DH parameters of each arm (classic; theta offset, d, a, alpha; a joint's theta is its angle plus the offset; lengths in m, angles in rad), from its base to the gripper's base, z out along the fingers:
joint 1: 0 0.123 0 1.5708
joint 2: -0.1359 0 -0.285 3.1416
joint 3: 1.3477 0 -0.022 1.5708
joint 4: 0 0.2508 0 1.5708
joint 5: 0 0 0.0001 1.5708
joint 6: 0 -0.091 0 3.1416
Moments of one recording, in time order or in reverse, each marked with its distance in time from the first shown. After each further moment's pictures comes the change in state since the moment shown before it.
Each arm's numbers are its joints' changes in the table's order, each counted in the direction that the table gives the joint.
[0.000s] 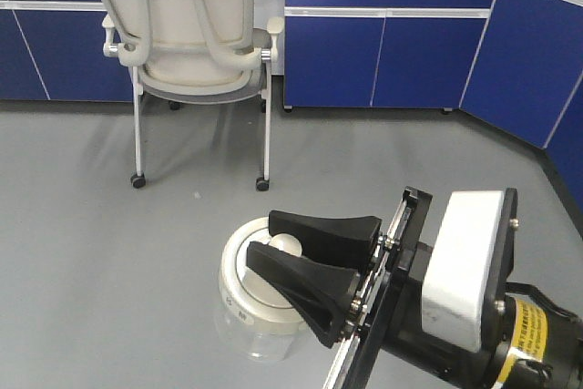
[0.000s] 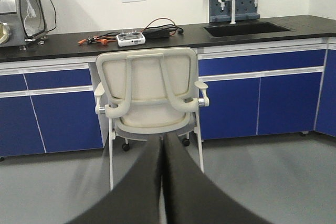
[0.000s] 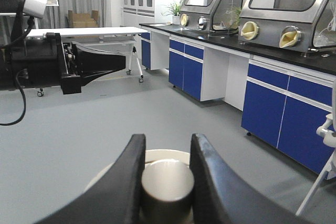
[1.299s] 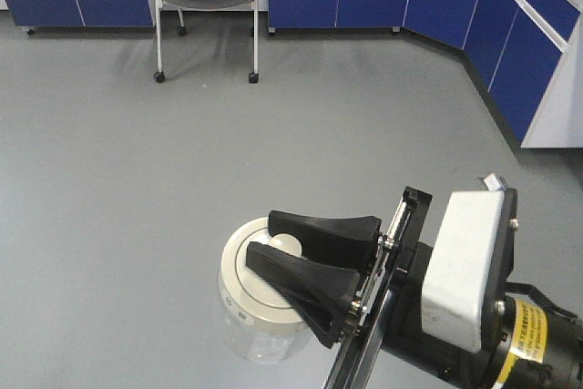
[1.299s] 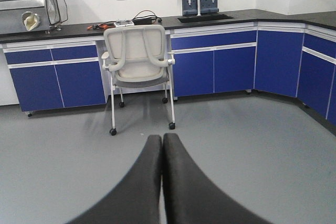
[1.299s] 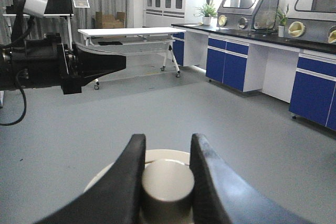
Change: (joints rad) left arm 0.000 0.000 0.000 0.000 0.000 0.000; right arm 0.000 0.000 0.000 0.000 -0.001 0.000
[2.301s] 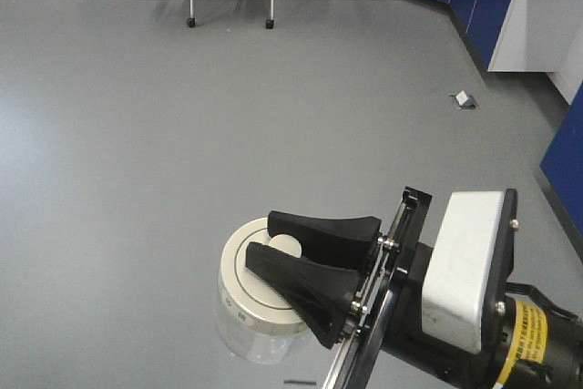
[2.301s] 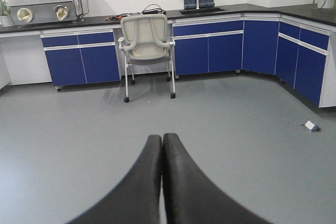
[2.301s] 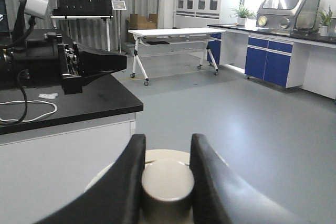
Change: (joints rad) left arm 0.000 0.000 0.000 0.000 0.000 0.000; right arm 0.000 0.000 0.000 0.000 0.000 0.000
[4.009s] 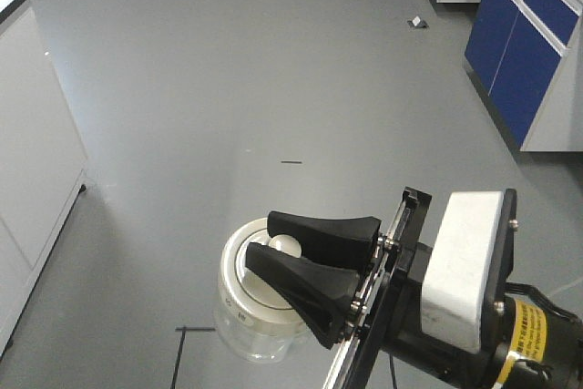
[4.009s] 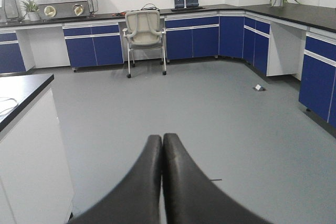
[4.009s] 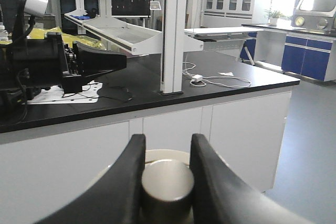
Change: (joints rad) left arm 0.000 0.000 0.000 0.000 0.004 0.000; right arm 0.000 0.000 0.000 0.000 0.000 0.000
